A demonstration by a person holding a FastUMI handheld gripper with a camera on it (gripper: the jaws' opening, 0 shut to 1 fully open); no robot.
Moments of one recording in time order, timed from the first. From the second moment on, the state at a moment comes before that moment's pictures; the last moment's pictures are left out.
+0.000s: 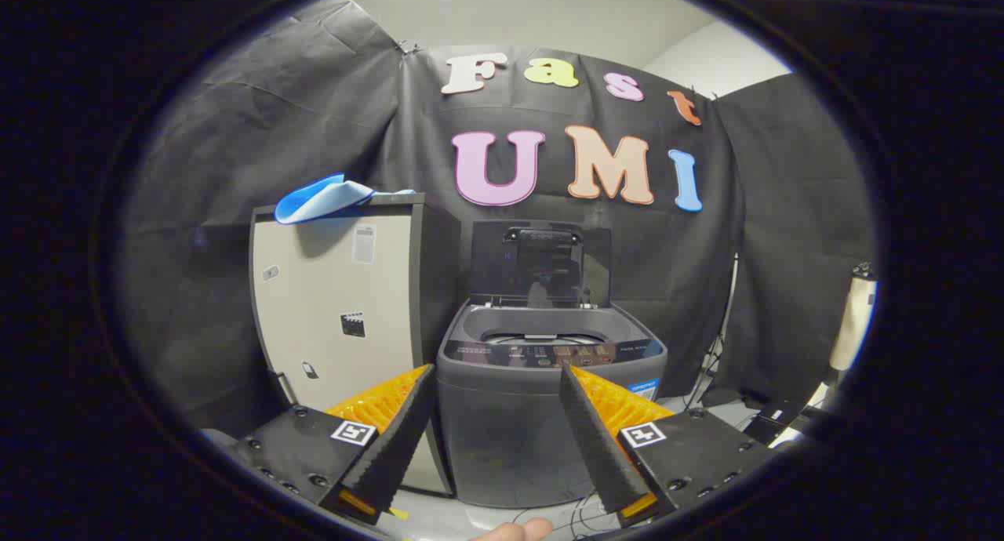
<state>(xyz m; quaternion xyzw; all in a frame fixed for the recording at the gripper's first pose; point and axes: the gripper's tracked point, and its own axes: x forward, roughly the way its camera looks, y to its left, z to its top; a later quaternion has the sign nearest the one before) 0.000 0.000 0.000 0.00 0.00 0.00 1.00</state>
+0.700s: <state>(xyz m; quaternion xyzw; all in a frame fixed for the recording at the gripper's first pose) -0.003 -0.010 -0.007 0.01 0.01 -0.01 1.00</state>
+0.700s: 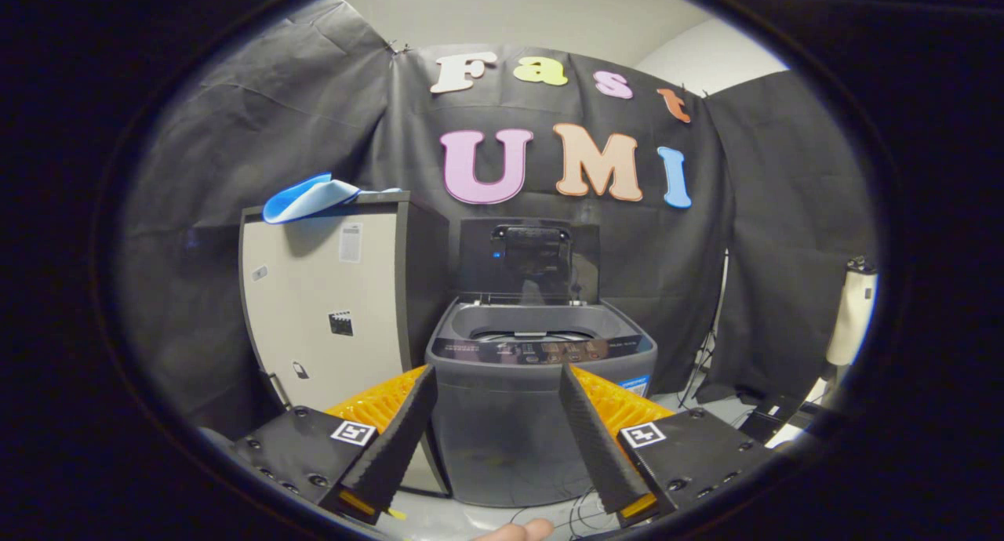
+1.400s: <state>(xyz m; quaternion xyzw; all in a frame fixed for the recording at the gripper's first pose) -0.002 -0.017 -0.020 -0.02 0.08 -0.05 1.00</state>
